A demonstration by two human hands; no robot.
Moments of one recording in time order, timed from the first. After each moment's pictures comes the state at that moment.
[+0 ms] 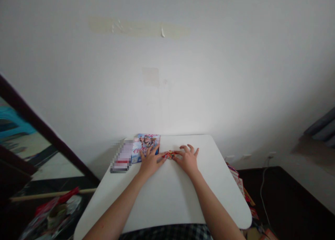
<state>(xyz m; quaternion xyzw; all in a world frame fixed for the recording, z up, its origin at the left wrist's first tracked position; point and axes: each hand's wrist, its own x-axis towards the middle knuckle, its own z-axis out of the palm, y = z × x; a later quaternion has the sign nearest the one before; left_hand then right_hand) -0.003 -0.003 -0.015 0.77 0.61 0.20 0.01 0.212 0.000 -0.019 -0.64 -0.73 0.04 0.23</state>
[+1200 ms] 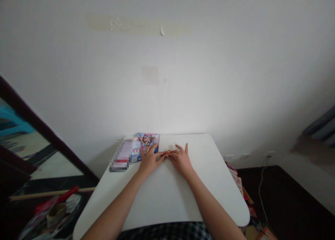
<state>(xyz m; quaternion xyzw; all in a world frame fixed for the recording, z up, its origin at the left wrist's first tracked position) -0.001 -0.001 -0.013 0.76 0.61 0.24 0.01 0.199 0.003 -0.024 -0.49 -0.82 0.05 0.29</state>
